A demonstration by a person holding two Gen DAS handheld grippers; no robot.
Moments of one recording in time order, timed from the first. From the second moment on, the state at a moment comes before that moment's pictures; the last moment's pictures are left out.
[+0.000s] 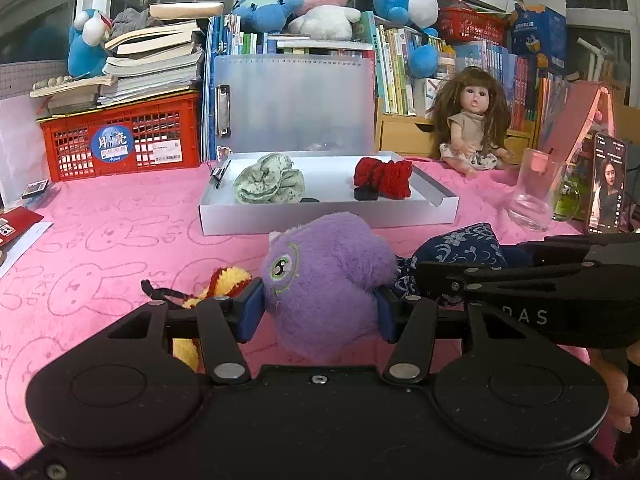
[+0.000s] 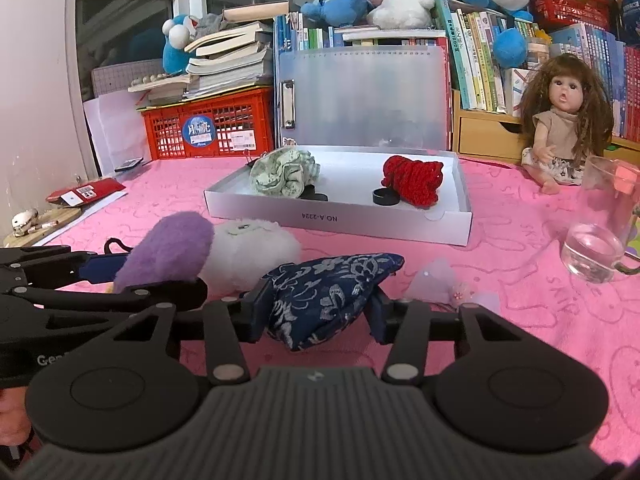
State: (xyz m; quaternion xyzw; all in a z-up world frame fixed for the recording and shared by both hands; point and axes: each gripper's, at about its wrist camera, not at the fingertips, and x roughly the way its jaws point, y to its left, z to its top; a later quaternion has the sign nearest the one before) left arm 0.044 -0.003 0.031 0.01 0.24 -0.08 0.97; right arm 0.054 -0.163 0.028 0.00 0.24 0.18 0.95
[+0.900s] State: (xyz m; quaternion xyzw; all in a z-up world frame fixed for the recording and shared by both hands) left arm 0.106 -0.016 0.083 0.00 0.20 -0.09 0.97; right arm 0.092 -0.172 0.072 0.03 0.20 0.15 0.97
